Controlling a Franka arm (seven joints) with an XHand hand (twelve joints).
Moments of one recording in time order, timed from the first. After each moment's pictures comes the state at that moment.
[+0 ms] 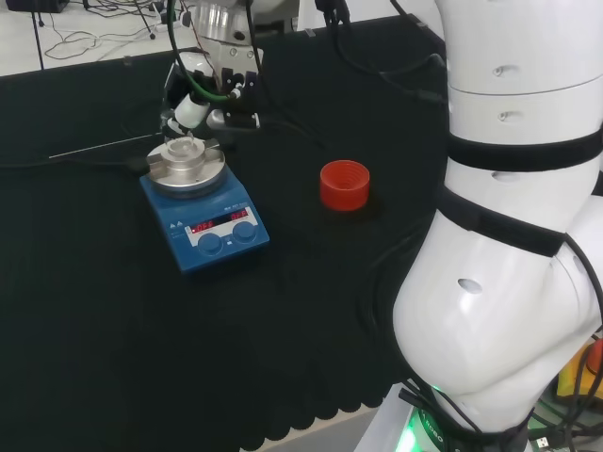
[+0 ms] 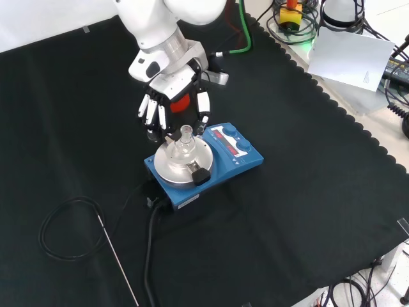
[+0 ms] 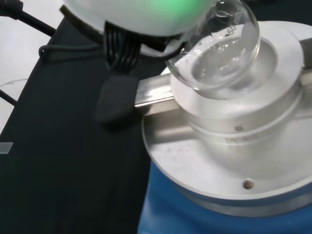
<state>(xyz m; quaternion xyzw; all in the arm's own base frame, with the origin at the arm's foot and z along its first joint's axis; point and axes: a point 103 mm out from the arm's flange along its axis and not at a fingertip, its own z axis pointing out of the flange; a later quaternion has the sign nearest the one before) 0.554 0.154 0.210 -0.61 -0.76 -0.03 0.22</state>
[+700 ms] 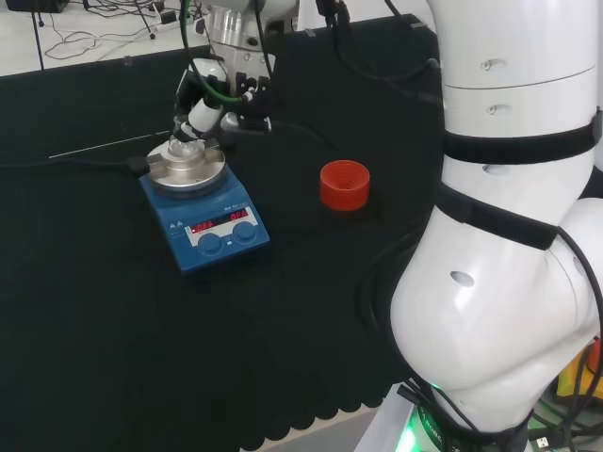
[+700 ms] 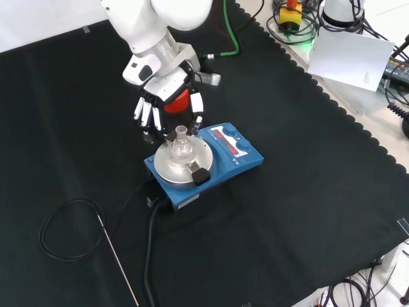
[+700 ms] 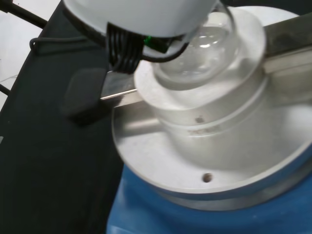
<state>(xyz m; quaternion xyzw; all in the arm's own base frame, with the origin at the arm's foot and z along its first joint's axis) 0.561 0.133 0.195 -0.60 -0.76 -0.03 0.23</state>
